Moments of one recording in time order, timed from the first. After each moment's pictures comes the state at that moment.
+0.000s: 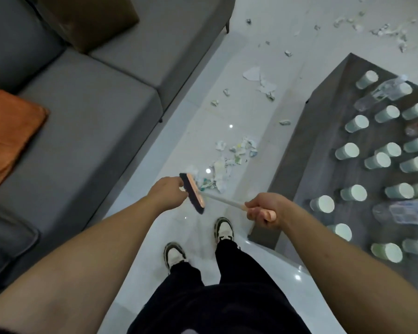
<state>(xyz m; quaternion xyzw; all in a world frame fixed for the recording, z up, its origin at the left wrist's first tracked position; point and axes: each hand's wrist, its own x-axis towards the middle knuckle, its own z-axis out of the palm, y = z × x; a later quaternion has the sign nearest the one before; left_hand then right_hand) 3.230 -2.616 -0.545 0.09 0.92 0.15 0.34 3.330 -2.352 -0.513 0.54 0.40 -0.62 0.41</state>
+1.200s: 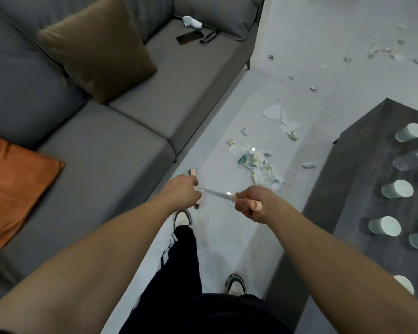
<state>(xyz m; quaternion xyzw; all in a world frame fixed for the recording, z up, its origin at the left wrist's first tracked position) 3.010 -2.504 -0.517 0.09 0.94 0.13 0.31 3.072 -2.285 -0.520 0.52 0.37 -0.70 0.33</state>
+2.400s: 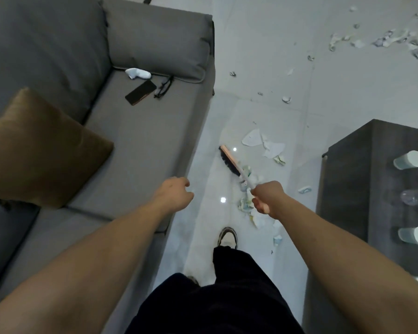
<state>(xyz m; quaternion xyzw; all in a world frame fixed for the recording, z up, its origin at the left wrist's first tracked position) 2.605 -2.378 -0.542 0.18 0.92 0.07 0.35 2.735 -2.147 -0.537 0.60 0.47 -0.63 0.15</state>
